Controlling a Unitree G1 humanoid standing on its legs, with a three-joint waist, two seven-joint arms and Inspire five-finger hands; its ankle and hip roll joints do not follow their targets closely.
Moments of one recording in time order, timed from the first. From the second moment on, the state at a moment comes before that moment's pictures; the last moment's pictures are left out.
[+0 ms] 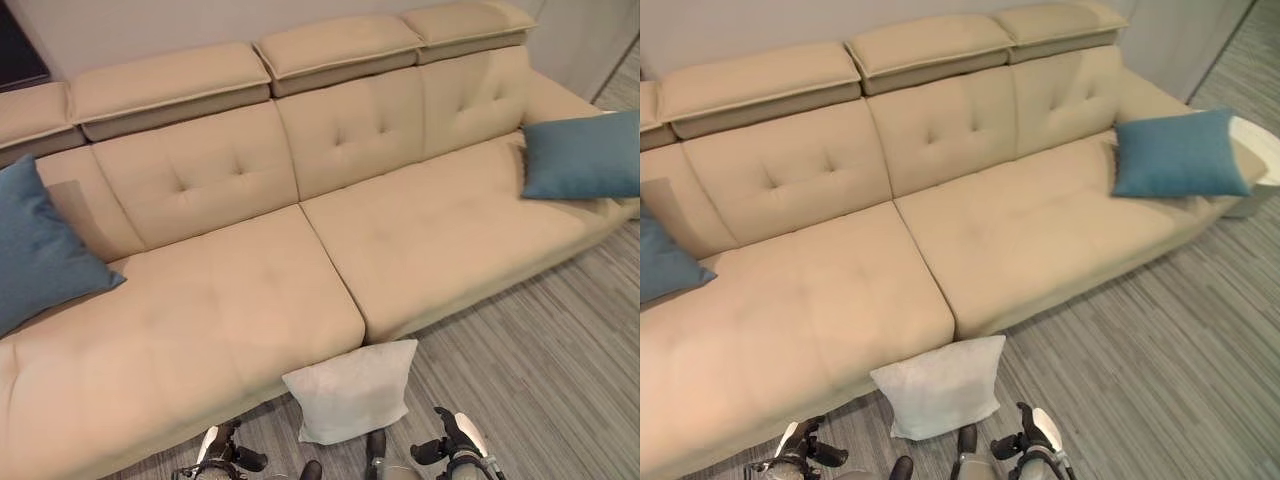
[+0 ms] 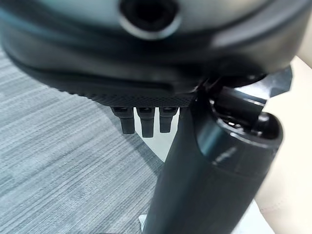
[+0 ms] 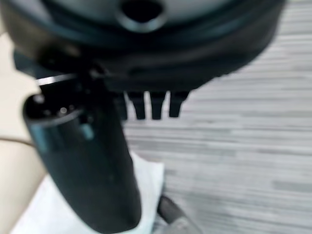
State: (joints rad) left arm -0.03 0.20 -0.29 1.15 -0.06 -0.06 0.25; right arm -0.10 -0.27 0.27 1.15 -0.19 -0.08 -0.31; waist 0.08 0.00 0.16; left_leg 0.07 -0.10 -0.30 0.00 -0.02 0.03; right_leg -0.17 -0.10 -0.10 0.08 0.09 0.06
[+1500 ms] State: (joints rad) left arm -0.11 0.22 -0.27 1.00 -0.18 -0.10 0.28; right arm -0.15 -0.30 0.18 1.13 -0.03 -0.05 -0.33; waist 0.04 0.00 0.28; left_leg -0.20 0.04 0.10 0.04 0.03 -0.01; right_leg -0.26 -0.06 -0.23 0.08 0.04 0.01
